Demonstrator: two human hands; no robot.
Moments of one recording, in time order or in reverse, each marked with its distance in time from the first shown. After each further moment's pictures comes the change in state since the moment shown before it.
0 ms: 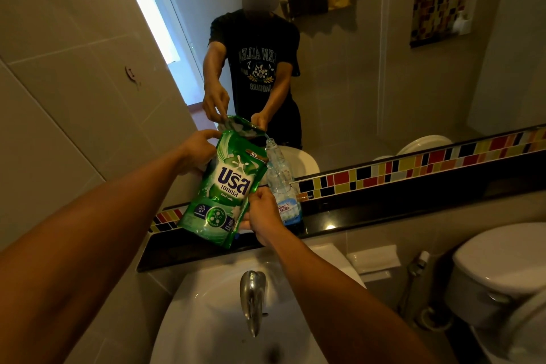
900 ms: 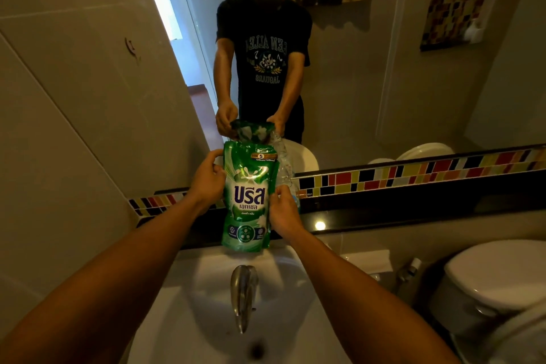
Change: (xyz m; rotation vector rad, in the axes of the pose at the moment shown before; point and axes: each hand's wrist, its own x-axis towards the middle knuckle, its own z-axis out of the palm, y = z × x) left_hand 0.011 -0.086 0.084 -0.368 0.252 0.124; right_hand 0.024 0.009 -0.058 -0.590 0.123 -0.137
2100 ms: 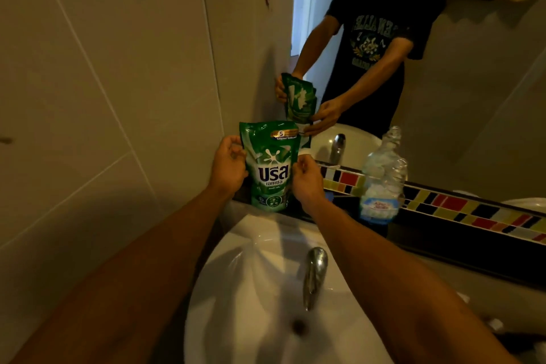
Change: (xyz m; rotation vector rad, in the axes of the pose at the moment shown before) left_hand -0.047 -0.118 -0.140 -0.429 0.422 -0.128; right_hand 0.011 -0.030 0.186 -0.092 -0.131 -0.155
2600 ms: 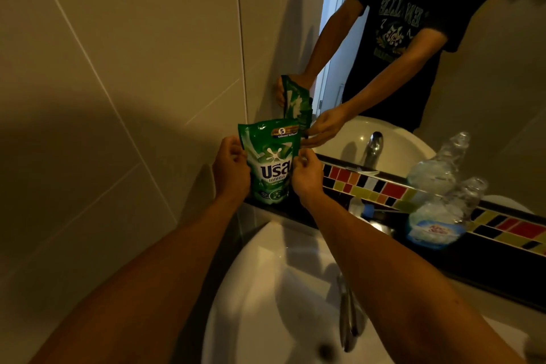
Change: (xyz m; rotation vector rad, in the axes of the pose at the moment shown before) left_hand 0.070 -0.055 -0.041 0.248 0.268 0.068; right_hand 0.068 0.016 0.100 0.053 -0.039 0.052
